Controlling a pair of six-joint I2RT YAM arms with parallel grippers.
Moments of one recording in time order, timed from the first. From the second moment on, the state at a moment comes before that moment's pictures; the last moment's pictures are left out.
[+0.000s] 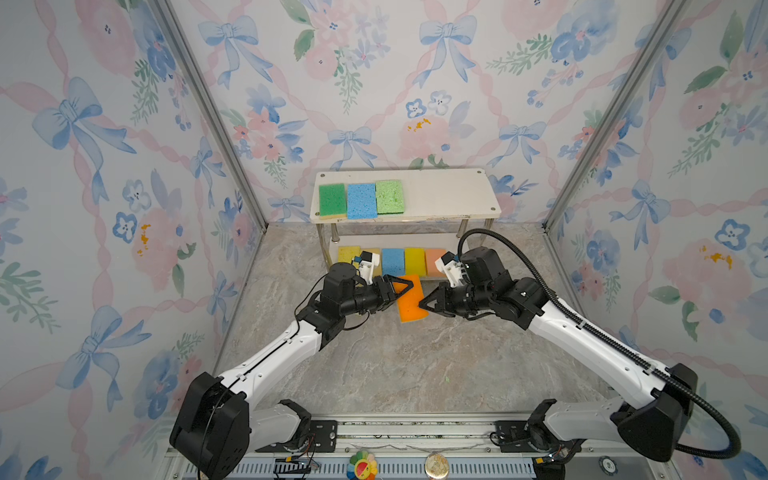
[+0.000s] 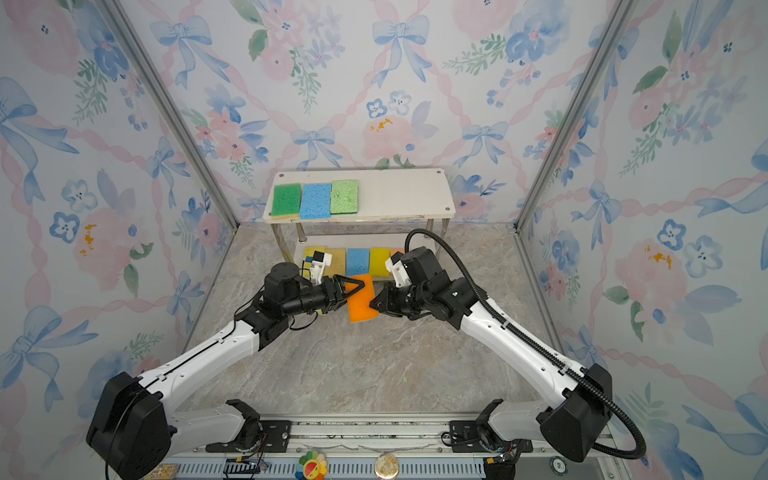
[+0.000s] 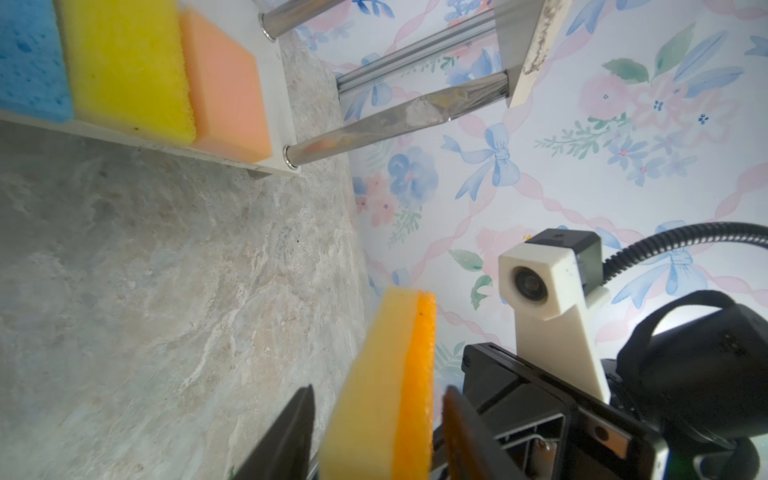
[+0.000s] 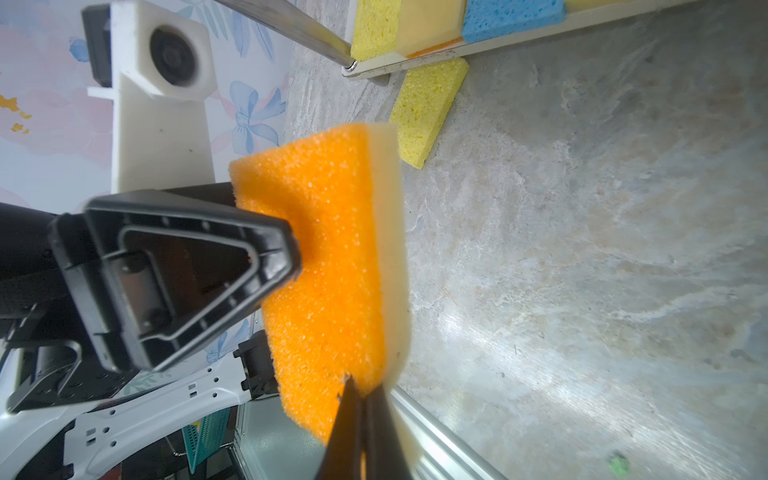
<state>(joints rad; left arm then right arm) -0.52 1.23 0.79 0.18 0.58 -1.10 0.71 1.32 1.25 -0.66 -0.42 0.79</state>
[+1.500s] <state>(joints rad) -0.49 1.18 0.77 0.26 0.62 -1.20 0.73 1.24 1.12 -0.54 -0.49 0.89</state>
